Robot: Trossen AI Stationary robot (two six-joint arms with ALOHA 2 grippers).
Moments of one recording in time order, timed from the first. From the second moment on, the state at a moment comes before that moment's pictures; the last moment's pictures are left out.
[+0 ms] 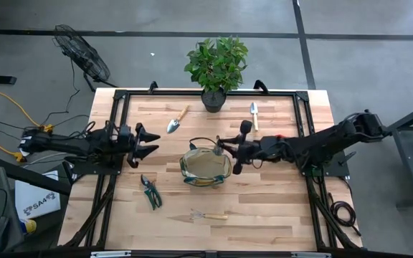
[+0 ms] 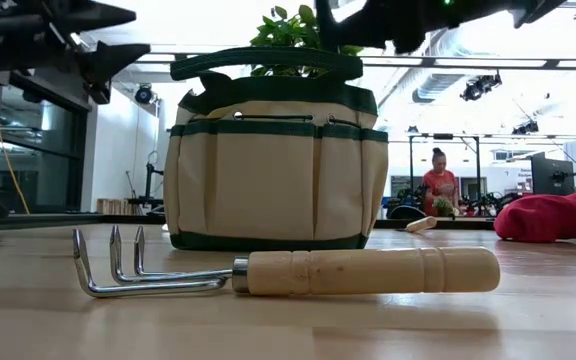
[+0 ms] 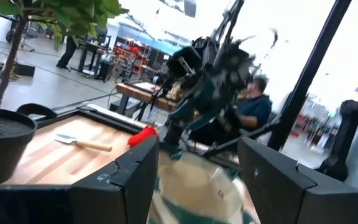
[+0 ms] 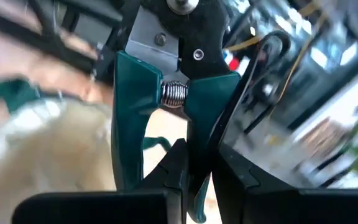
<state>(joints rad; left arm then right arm) -0.09 0.30 0.08 0.46 -0.17 -0.34 0.17 1.35 0.71 0.53 0.43 -0.57</state>
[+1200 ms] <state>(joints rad) -0.08 1.01 0.62 0.35 -0.22 0.30 0.12 1.38 0.89 0.51 0.24 -0.66</state>
